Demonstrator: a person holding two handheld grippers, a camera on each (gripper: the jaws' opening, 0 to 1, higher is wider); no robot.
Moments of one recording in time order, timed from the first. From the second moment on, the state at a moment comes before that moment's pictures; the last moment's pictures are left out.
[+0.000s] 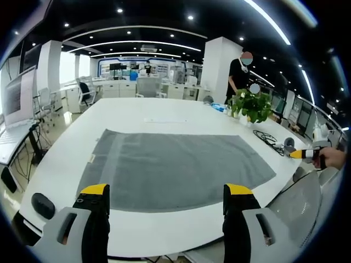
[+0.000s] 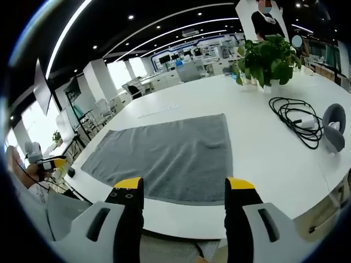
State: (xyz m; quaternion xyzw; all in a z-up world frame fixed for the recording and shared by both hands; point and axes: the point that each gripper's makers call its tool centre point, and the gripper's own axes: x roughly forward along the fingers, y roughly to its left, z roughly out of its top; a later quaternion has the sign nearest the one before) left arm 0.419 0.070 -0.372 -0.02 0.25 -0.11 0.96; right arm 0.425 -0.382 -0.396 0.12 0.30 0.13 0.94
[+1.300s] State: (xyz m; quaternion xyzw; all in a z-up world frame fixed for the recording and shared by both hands) left arm 0.455 0.005 -0.360 -0.02 0.24 -0.19 0.95; right arm 0.425 -0.386 -0.404 0.14 0.30 0.12 0.94
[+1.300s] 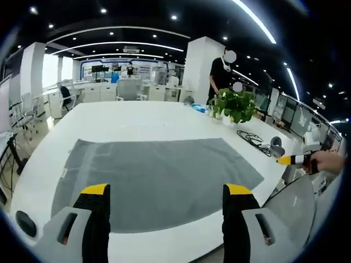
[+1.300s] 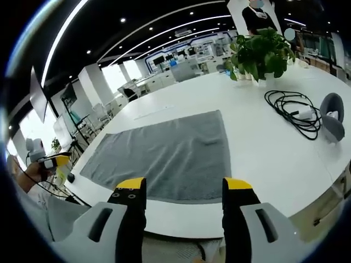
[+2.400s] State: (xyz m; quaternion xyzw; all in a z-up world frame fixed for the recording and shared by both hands) left arm 0.468 -0.152 -0.341 -0.01 0.21 -0.39 0.90; right arm 0.467 -0.418 -0.381 0.12 0.28 0.12 0.95
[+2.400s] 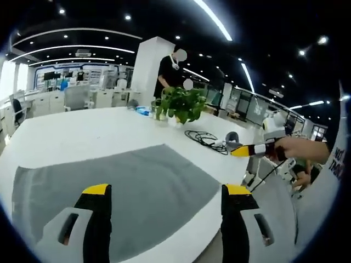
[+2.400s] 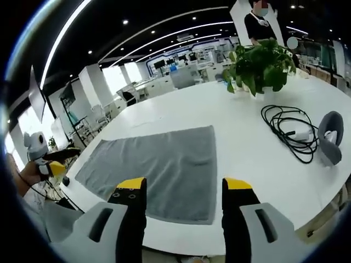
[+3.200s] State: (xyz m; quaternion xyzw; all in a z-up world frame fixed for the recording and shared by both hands) left arm 0.453 -0.229 -0.351 0.03 0.21 -0.47 0.86; right arm 0.521 -0.419 -0.345 0.10 0.25 0.17 0.95
